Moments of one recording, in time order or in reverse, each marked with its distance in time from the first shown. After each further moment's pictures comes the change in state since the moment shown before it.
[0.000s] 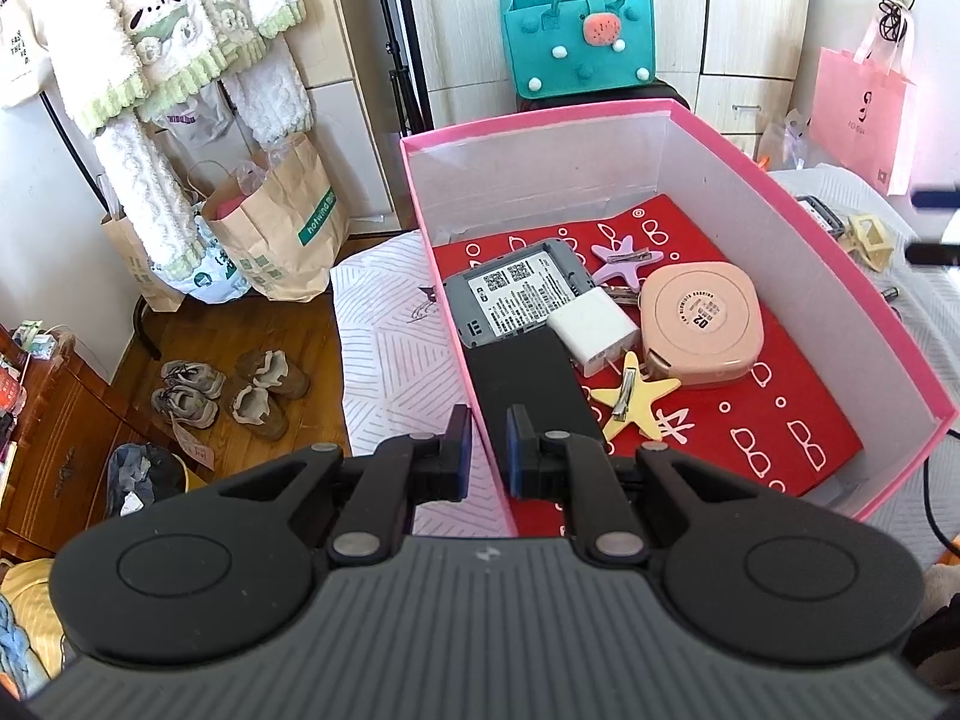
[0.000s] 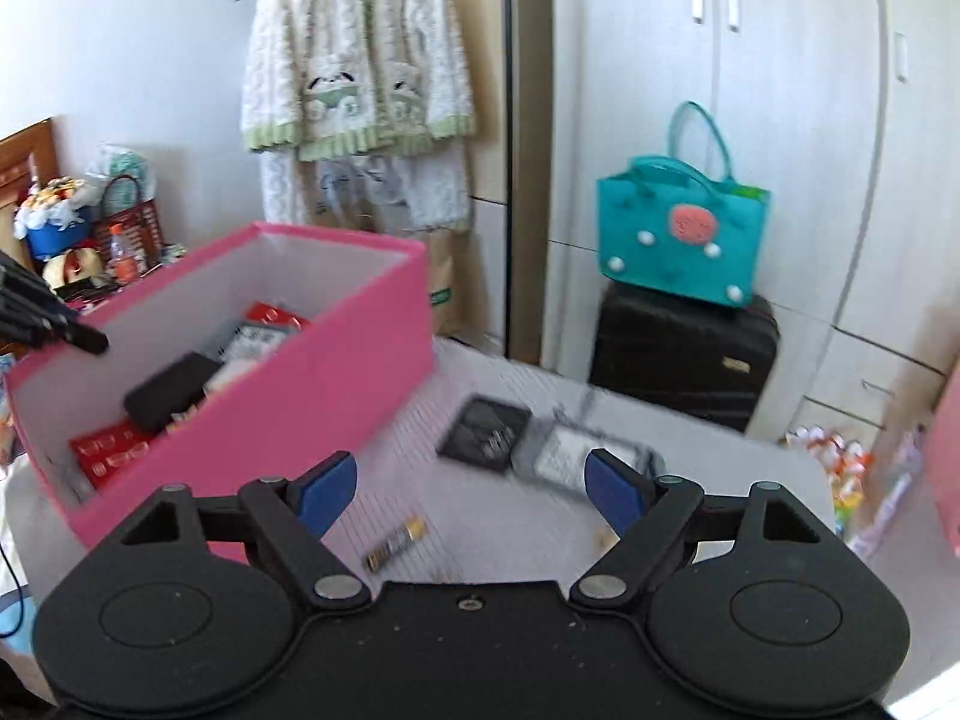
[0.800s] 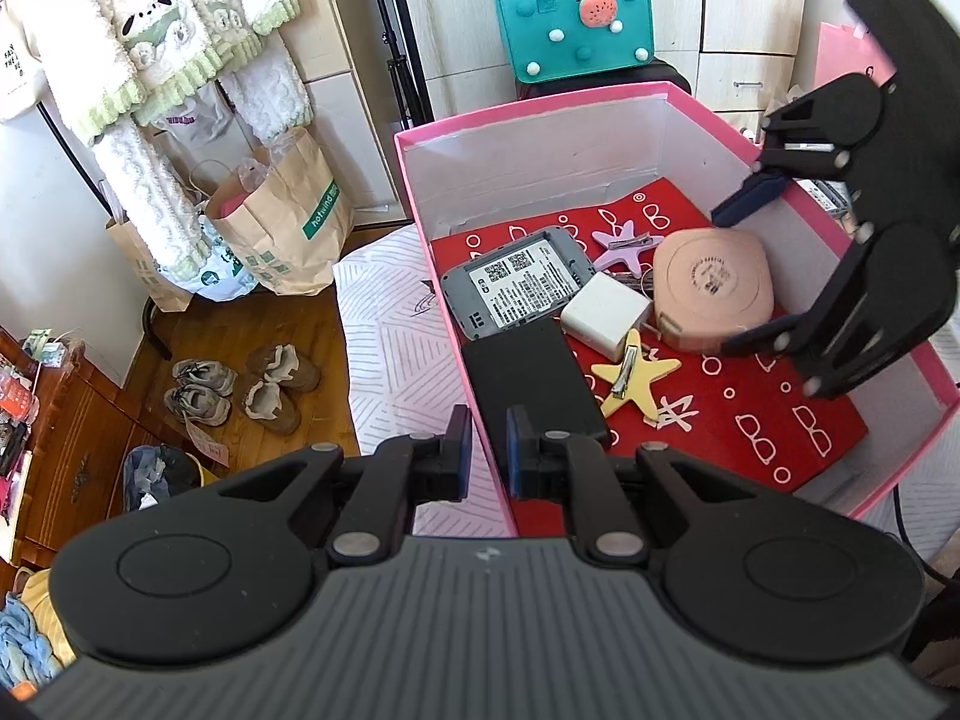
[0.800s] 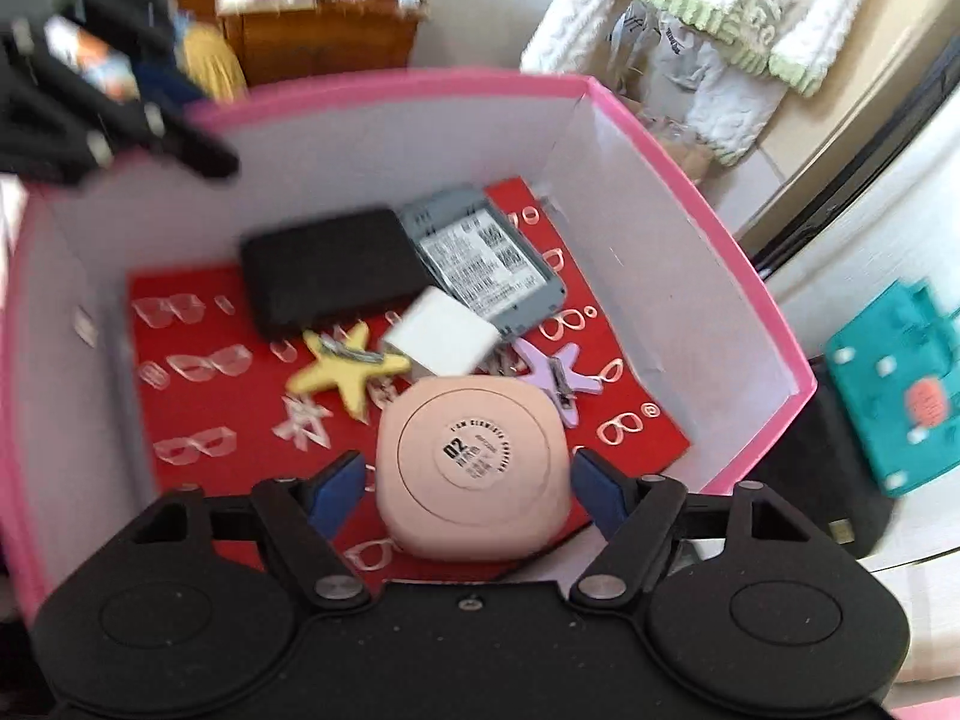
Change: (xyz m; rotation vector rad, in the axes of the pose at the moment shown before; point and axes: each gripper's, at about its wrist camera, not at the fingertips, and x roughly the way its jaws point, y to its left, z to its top) left arm 0.001 -0.003 0.003 0.034 0.036 0.020; right arm 0.119 0.135 0.089 -0.619 0.415 0.260
